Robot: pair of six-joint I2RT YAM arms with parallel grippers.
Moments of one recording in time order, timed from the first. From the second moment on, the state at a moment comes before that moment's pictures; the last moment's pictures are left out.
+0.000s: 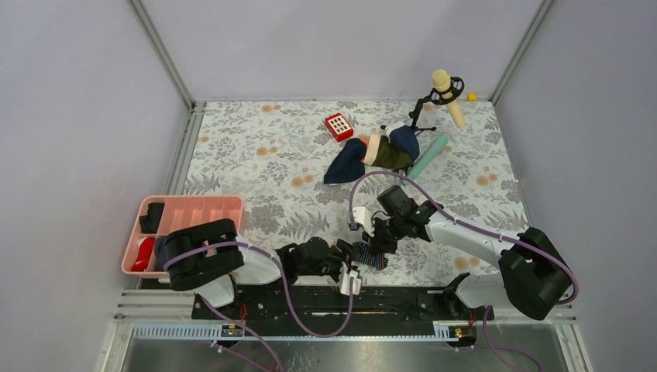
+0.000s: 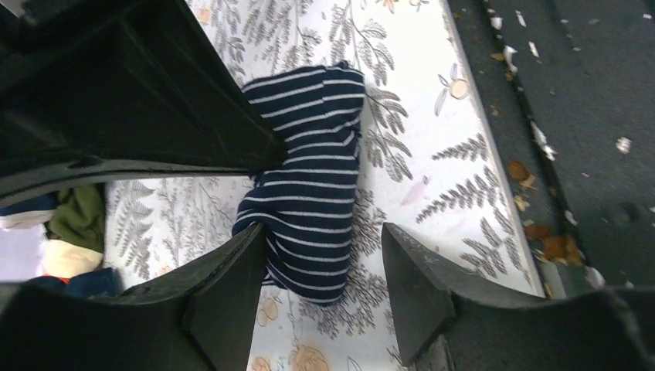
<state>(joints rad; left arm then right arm) -1.21 1.57 0.35 0.78 0.22 0.82 0.72 1.32 0.67 -0.50 -0.50 -0.58</state>
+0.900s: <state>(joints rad) -1.24 1.74 0.61 0.58 0.12 1.02 0.59 1.25 0.69 -0.62 -0.52 -0.55</state>
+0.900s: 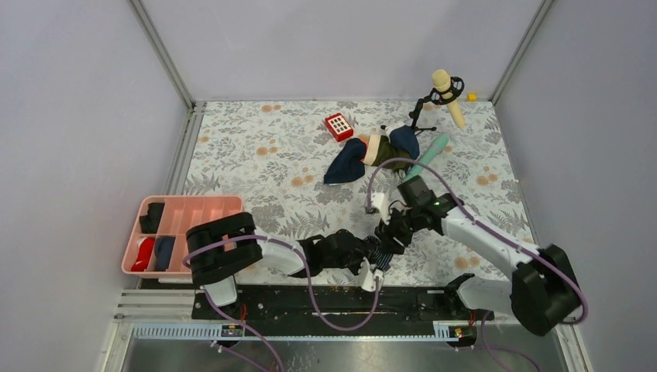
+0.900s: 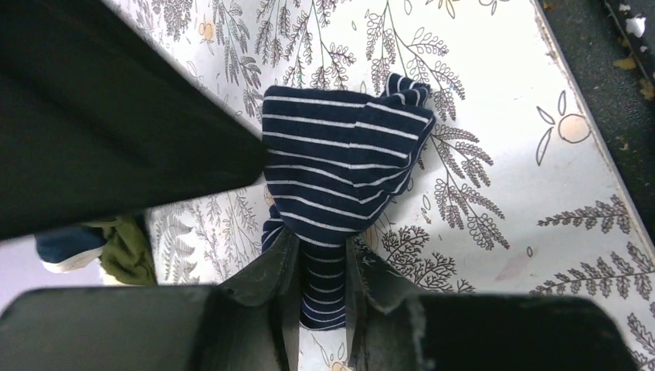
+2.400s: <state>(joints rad) 0.19 1.04 1.01 -1.02 0.22 0.51 0.38 0.89 1.09 -0.82 -0.33 -0.15</state>
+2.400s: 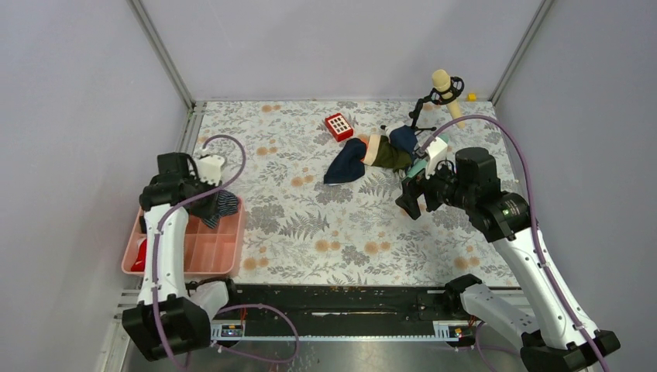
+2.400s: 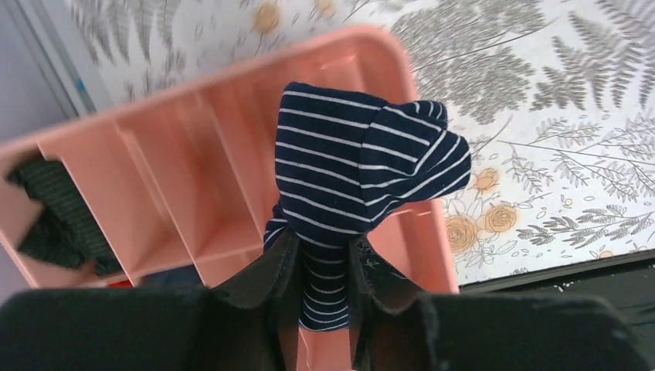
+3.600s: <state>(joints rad) 0.72 1.27 0.96 -0.77 0.19 0.42 0.37 1.02 1.14 -0.93 -0.41 -0.11</state>
